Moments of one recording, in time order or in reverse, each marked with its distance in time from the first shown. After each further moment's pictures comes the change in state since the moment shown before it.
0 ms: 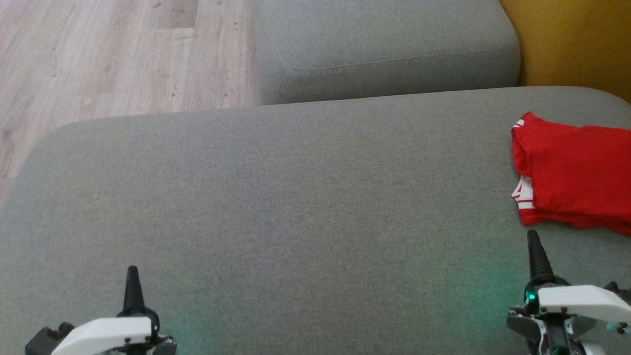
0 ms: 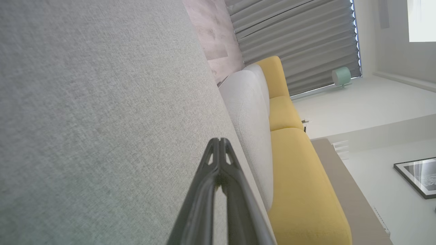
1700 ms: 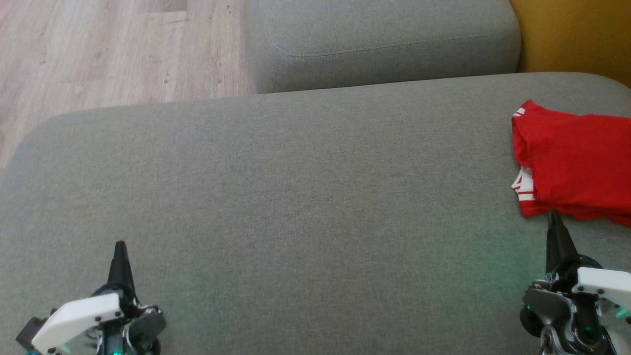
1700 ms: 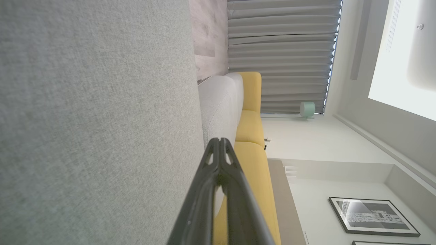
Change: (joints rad) left arm -0.080 -0.004 0.062 -0.002 -0.324 -0.038 0.079; right arm -0.062 0.000 -0.085 -0.020 0.321 0.000 0.089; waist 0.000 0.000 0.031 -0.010
